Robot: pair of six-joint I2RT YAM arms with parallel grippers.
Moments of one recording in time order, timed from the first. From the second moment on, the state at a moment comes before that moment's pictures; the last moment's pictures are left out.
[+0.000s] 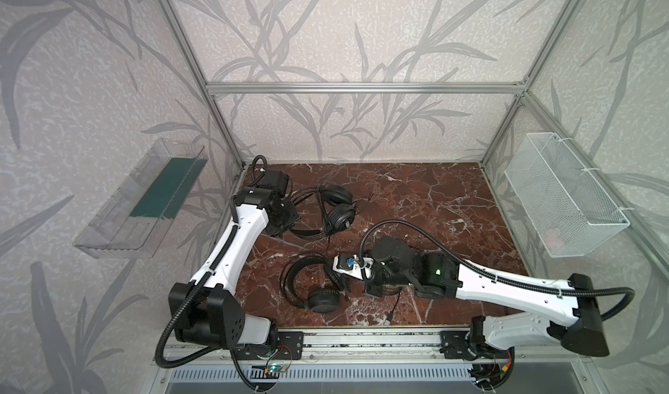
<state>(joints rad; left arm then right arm) -0.14 1.41 1.33 -1.13 0.00 -0.69 1.21 1.31 1.13 -0.43 -0.06 -0.30</state>
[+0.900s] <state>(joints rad) -0.33 1.33 1.10 -1.06 -0.07 -0.55 1.24 1.53 1.51 -0.57 0.22 -0.79</state>
